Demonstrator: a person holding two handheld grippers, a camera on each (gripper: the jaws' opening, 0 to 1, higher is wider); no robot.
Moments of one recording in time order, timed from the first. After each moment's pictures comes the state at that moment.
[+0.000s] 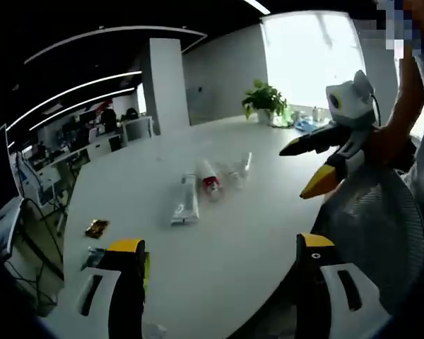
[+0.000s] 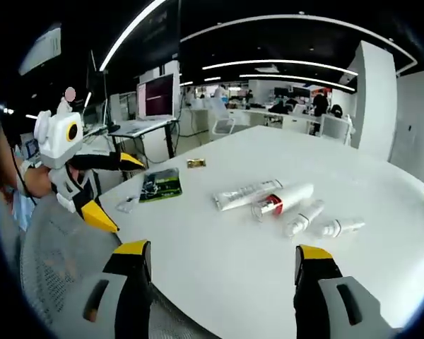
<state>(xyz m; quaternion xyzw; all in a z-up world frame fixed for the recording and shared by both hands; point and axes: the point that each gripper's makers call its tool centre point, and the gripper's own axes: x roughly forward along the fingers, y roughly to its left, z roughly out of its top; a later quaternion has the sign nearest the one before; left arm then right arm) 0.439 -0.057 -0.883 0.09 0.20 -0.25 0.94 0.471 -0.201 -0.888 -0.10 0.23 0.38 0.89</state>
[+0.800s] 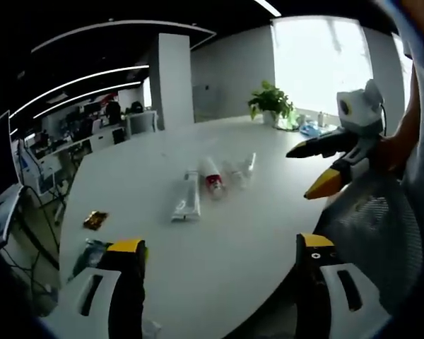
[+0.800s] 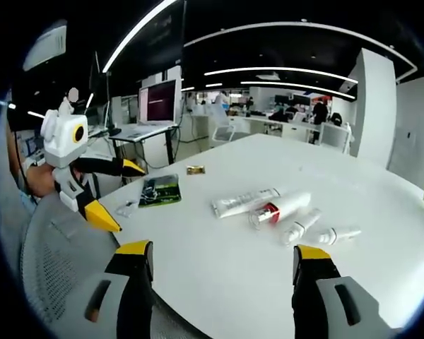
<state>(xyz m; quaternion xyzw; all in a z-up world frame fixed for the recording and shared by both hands) 0.443 -0.047 -0.885 0.07 0.21 -0.23 0.95 0.471 -0.199 -0.882 -0.09 0.22 0.38 0.89</state>
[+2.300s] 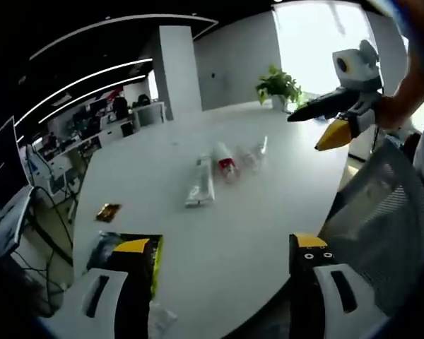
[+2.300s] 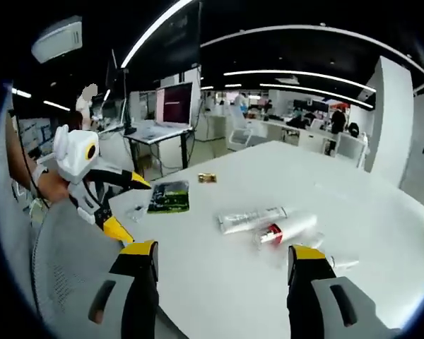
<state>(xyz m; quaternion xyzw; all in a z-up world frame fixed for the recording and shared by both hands) 0.441 -0.028 -0.902 0.11 0.24 -0.20 0.94 0.498 -0.184 -0.837 -0.14 0.19 0.45 0.86</state>
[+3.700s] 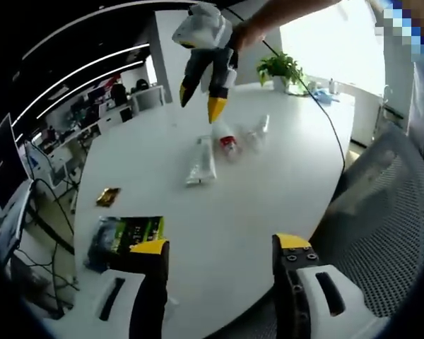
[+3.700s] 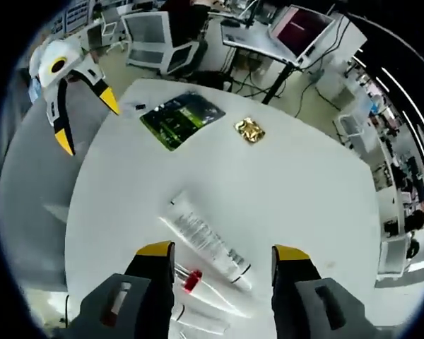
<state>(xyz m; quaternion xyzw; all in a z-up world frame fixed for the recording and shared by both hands) 0.435 -0.020 -0.923 0.13 0.29 -0.19 0.93 0.641 -0.087 -0.898 -0.54 0.25 0.61 0.53</state>
